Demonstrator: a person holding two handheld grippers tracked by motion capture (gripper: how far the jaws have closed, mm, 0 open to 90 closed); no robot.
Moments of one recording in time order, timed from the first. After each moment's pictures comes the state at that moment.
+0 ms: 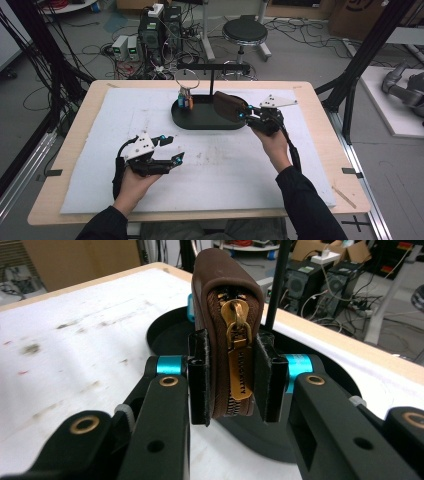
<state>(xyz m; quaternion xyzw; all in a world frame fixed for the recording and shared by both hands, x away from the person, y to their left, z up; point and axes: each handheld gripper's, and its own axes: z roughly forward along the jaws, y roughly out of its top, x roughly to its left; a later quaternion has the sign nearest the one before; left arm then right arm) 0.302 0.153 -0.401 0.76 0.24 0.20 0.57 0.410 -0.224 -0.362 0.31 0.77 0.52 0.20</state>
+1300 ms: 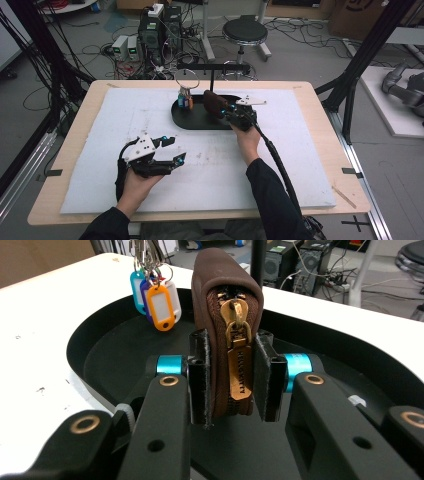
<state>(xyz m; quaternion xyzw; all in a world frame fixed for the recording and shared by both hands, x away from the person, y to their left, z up) 0.301 0.151 -0.406 0.75 0.24 0.20 0.59 0.469 -0.170 -0.428 0.38 0.74 0.50 0.21</state>
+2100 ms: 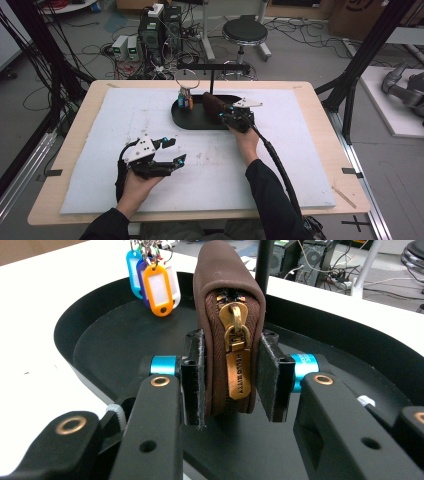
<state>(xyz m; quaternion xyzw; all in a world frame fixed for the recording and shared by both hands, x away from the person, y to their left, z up) 0.300 0.150 -0.409 0.75 0.24 0.19 0.59 0.472 -0.166 -0.439 0.37 0.76 0.49 0.22</state>
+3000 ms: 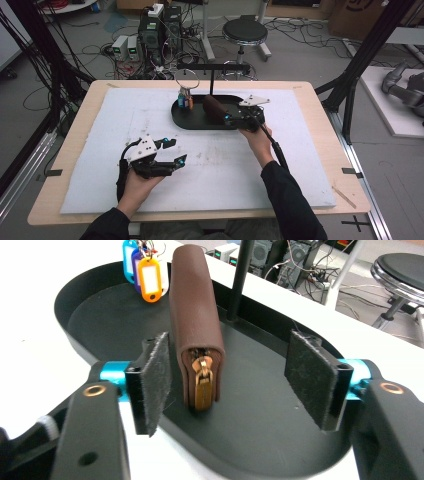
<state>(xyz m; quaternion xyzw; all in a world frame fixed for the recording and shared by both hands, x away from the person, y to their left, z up) 0.303 0.148 -0.413 0.76 0.24 0.18 0.58 0.451 -0.189 -0.402 0.34 0.79 0.44 0.26</state>
